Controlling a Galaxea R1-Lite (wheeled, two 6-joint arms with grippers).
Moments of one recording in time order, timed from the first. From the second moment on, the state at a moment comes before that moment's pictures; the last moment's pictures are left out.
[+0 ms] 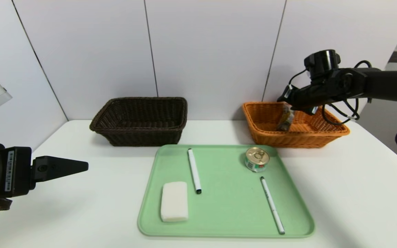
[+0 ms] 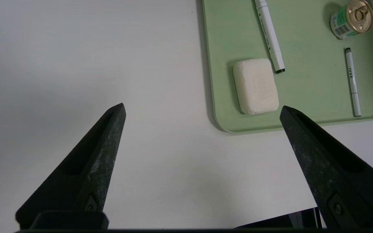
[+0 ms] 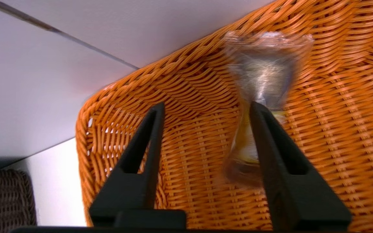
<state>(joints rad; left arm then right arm) -0.37 1.12 -1.06 0.56 0.00 -0.39 0.09 2.23 -1.95 0.30 -0.01 0.55</state>
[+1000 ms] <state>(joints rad) -0.37 1.15 -1.04 0.56 0.00 -0.40 0.37 1.77 -1.92 1.07 0.03 0.52</state>
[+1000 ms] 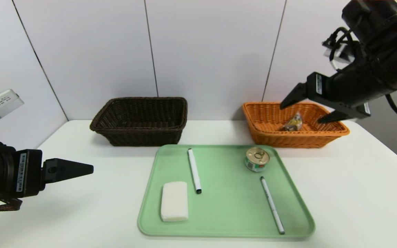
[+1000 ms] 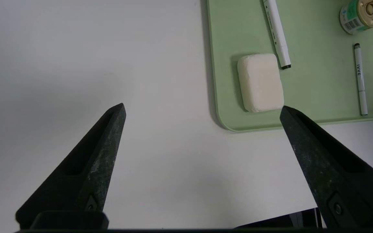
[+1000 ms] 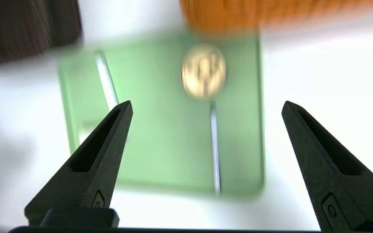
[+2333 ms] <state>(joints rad) -0.37 1.15 -1.04 0.56 -0.02 -0.40 0.56 2.13 -1.82 1.19 0.01 0.56</state>
